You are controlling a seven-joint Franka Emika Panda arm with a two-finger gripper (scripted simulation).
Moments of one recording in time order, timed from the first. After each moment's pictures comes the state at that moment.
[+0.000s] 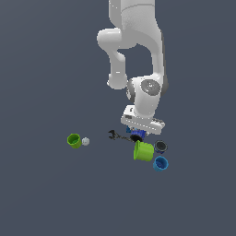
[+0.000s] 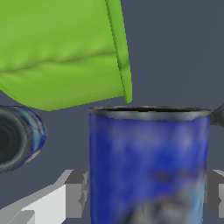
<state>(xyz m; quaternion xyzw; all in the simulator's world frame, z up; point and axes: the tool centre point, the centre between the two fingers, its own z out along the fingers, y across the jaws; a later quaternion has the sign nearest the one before) -0.040 0.112 0.066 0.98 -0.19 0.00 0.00</state>
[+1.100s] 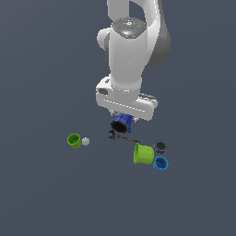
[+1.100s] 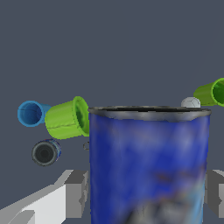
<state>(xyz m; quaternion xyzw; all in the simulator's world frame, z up) 0.011 0.022 0.248 0.98 -0.19 0.00 0.00</state>
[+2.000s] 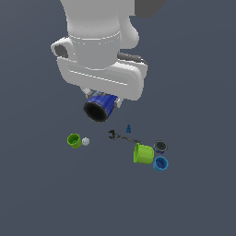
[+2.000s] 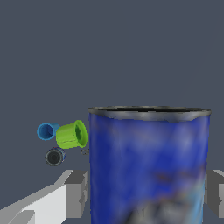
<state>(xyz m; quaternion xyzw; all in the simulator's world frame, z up) 0.054 -0.041 0.377 0.98 -0.19 0.00 0.00</state>
